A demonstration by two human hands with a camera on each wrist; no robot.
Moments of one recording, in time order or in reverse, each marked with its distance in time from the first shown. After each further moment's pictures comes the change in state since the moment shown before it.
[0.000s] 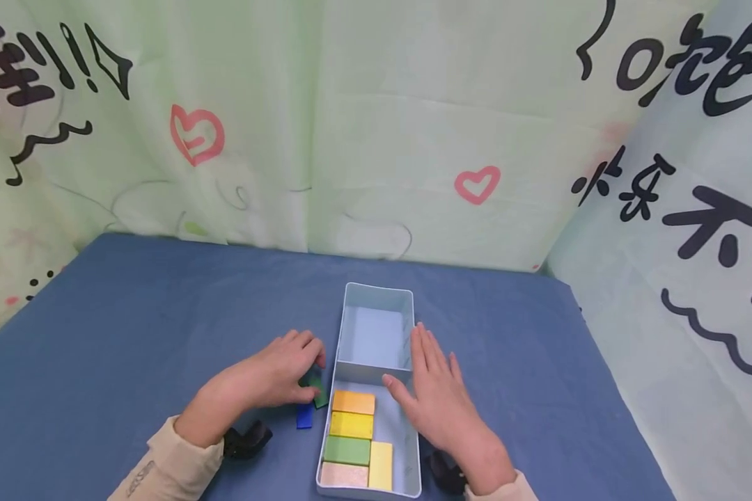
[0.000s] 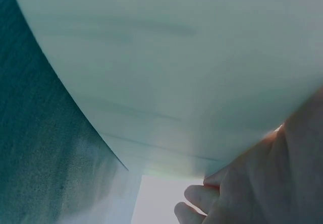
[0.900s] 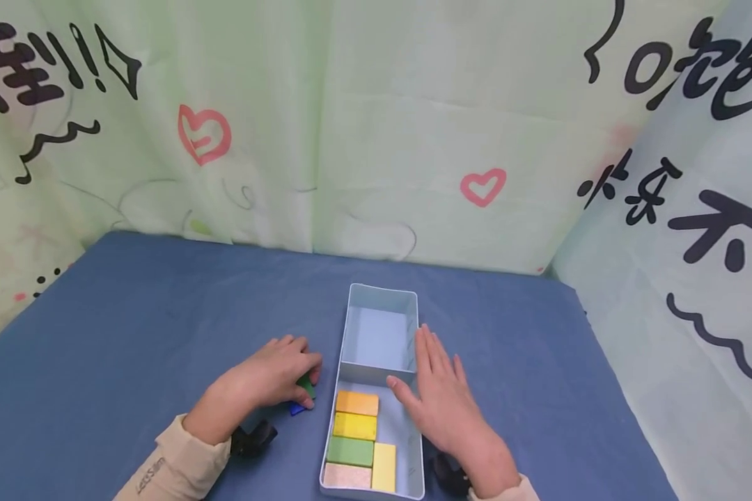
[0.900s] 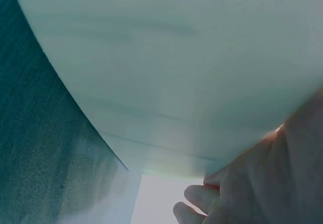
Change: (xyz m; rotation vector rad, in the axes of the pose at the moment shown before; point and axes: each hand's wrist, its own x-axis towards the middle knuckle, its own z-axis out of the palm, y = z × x) left_hand -0.006 0.001 0.000 0.078 -0.054 -0.089; right_hand -0.001 0.000 -0.001 0.006 -0.004 -0.005
